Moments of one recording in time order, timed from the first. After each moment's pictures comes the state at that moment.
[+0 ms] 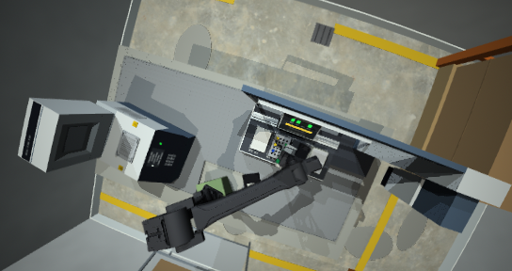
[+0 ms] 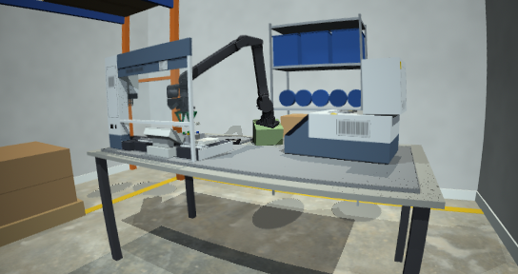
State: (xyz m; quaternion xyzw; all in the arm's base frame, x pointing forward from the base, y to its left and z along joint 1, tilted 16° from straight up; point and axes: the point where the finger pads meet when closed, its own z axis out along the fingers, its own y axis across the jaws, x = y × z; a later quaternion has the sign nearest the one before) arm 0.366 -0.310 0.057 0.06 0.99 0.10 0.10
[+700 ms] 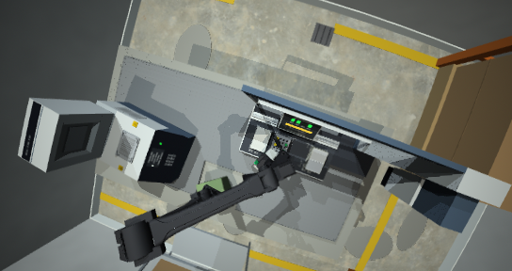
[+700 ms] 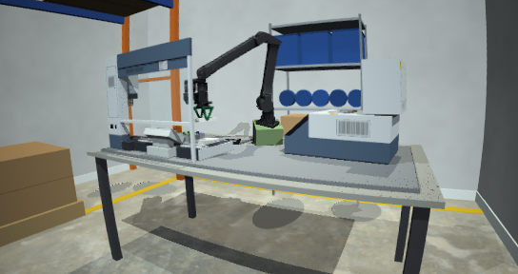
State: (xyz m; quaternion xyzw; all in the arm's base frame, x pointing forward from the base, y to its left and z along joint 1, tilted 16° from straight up) arm 0.309 -0.227 0.086 0.17 0.98 0.11 0.09
